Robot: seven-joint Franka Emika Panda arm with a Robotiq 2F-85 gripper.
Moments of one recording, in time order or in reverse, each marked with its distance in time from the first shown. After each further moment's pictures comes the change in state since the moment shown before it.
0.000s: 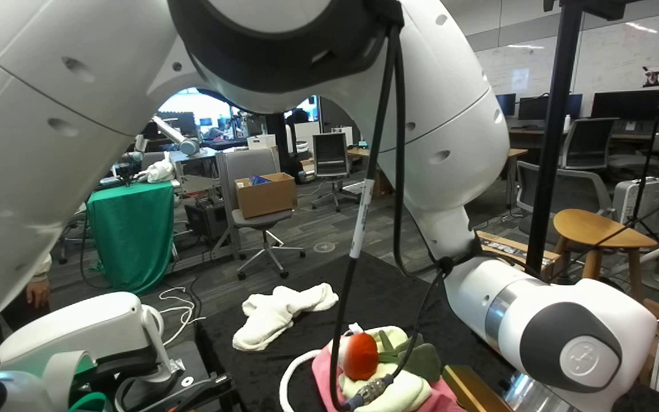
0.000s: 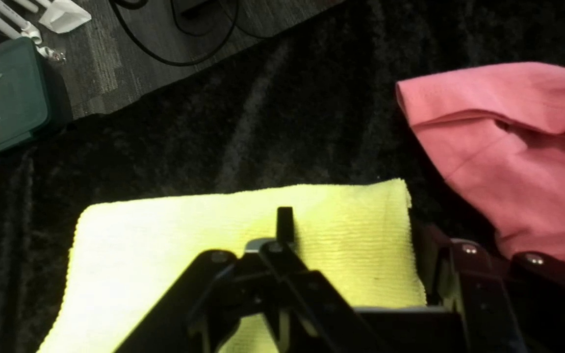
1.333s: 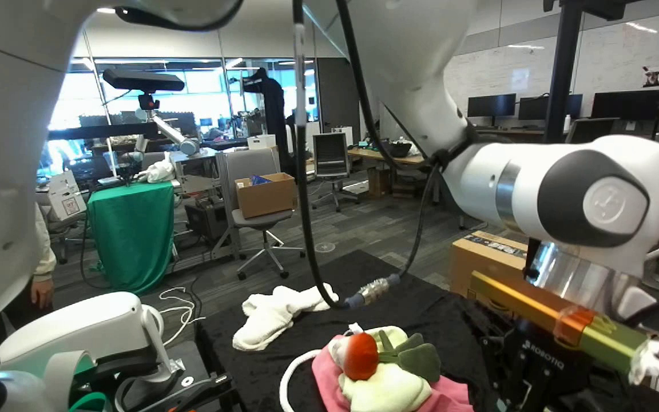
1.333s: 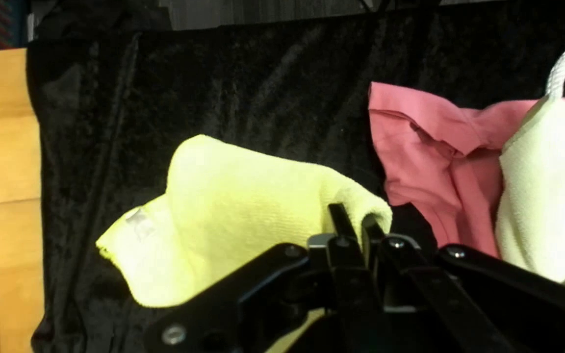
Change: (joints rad) arm 0.000 -0.309 0.029 -0.042 -0.059 -0.064 -0.319
